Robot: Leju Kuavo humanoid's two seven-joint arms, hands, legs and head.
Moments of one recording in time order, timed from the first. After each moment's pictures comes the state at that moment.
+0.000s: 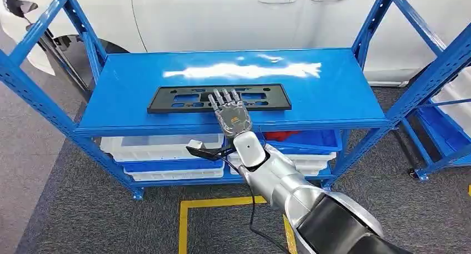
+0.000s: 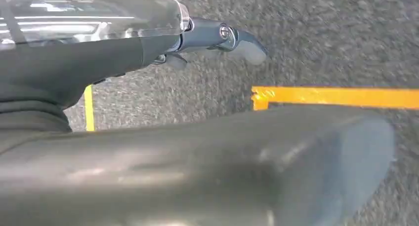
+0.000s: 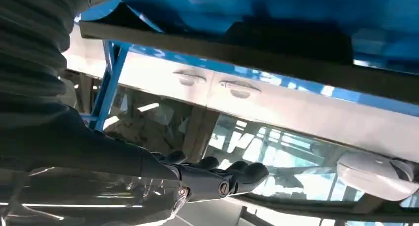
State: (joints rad) left arm -0.10 0.06 -0.52 -0.18 0.70 0.12 -0.19; right arm -0.95 0.31 0.74 -0.28 1.55 -0.47 0.25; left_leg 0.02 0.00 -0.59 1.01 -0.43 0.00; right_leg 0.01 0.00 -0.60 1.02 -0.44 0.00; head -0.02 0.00
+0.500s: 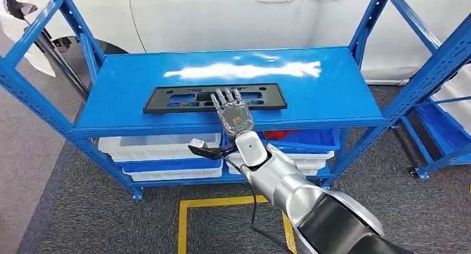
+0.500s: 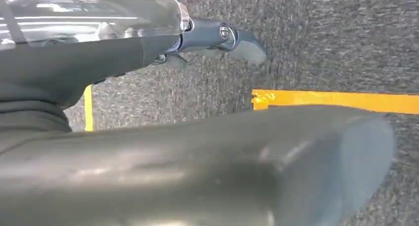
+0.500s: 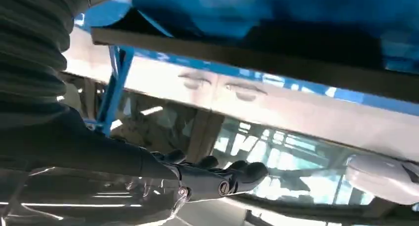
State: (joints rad) left arm -0.11 0.06 -0.52 -0.18 0.72 0.12 -0.20; right arm -0.95 0.31 0.73 -0.28 1.56 -0.48 0.25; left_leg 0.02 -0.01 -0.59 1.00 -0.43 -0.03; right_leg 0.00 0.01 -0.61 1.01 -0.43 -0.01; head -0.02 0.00
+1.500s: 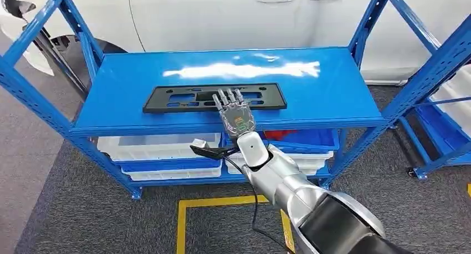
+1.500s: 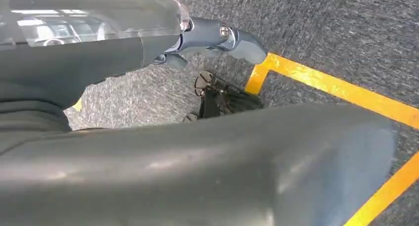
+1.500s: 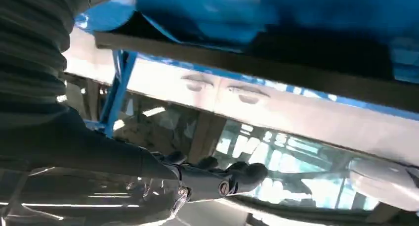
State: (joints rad) left arm -0.08 0.06 -0.33 -0.18 0.92 -0.02 -0.18; right arm -0.95 0.30 0.71 -0.28 1.56 -0.48 0.25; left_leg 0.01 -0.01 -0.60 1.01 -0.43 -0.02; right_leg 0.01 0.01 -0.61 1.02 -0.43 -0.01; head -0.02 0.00
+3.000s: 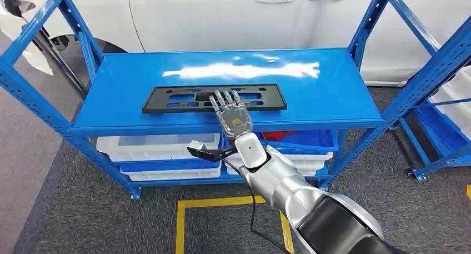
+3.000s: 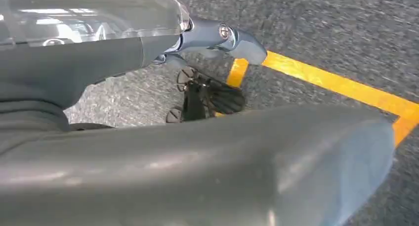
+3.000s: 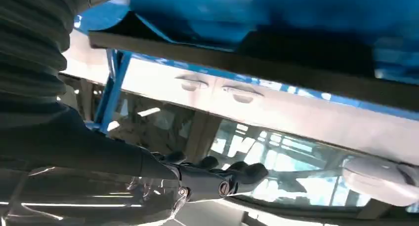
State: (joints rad) left arm -0.07 0.06 -0.32 -0.18 0.89 -0.03 -0.26; right arm -0.94 0.31 0.71 -0.28 1.57 -0.48 0.23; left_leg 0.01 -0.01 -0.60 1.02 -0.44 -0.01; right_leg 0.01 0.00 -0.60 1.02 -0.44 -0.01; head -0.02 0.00
